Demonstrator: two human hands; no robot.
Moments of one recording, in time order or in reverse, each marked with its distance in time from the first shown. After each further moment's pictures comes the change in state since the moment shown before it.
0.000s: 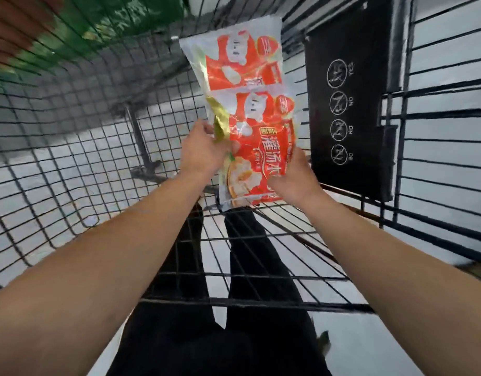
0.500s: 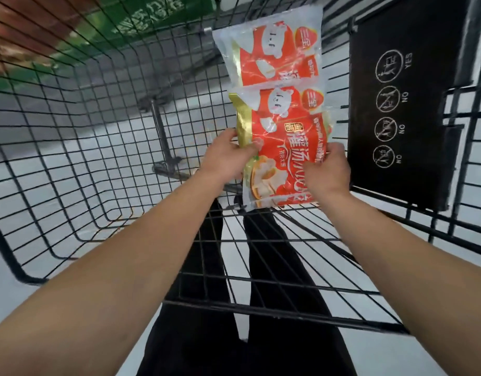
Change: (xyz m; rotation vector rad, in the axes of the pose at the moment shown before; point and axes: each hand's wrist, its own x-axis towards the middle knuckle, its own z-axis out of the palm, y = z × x) left_hand 0.001 -0.027 -0.011 -0.278 -0.233 -0.084; right_hand 0.026 -0.002 0.024 0.111 0.323 0.064
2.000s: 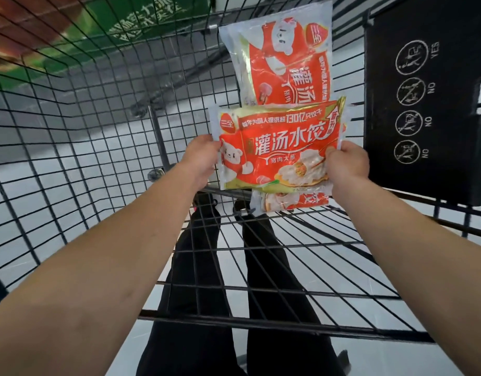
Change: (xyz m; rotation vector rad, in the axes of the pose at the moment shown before) left_hand 0.063 -0.043 -0.044 -0.271 0.090 -0.156; right_hand 0.025 0.001 0.010 0.244 0.054 0.159
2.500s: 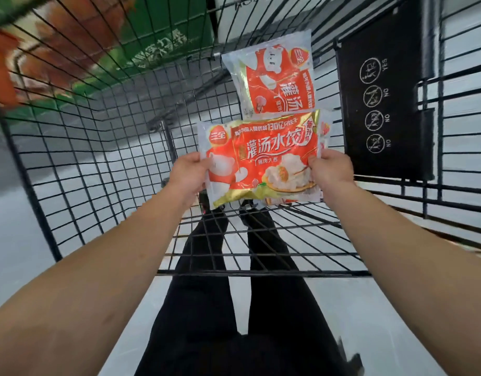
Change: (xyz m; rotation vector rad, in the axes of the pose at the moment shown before) left_hand -0.064 -0.019 -0.041 0.062 0.052 0.097; right_hand -0.064 -0.005 -0.018 -0.038 -0.081 -0.041
